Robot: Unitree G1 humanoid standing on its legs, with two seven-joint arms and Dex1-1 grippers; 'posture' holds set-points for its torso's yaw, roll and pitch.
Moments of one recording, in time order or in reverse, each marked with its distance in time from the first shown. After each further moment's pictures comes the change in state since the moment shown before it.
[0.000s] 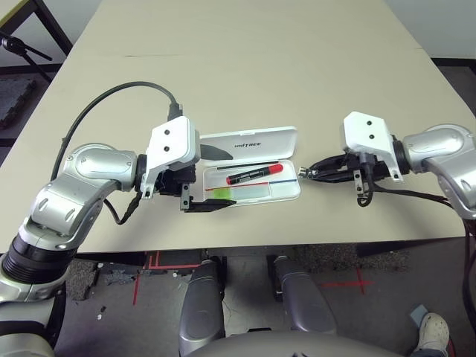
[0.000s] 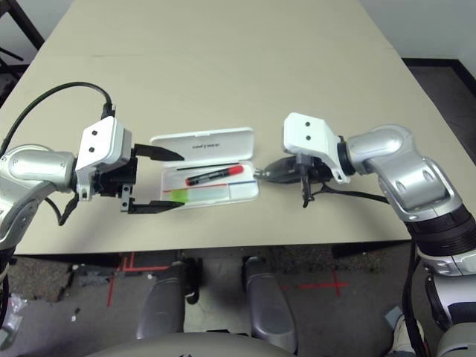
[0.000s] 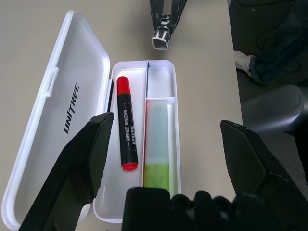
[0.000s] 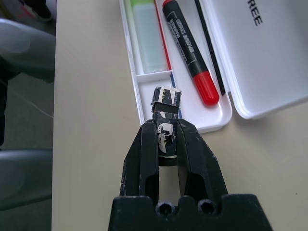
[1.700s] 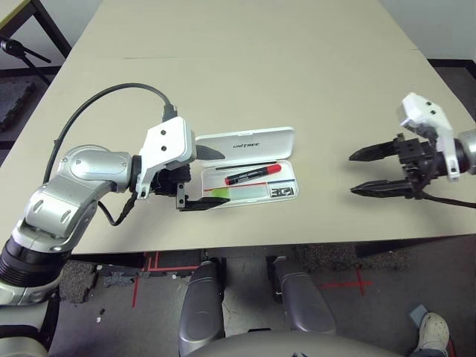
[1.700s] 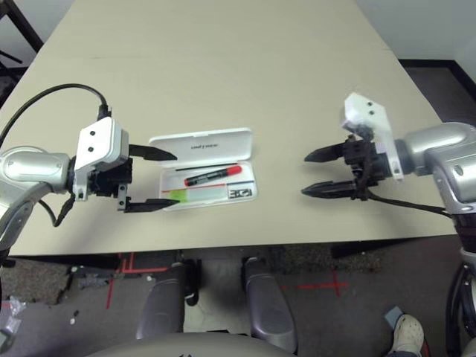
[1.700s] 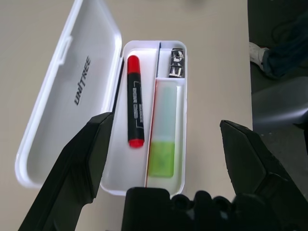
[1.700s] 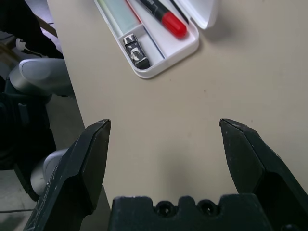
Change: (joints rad) left arm 0.058 0.050 0.054 0.008 0.008 0.017 0.020; right arm 0.096 -0.183 -0.241 0.227 0.168 0.166 0.175
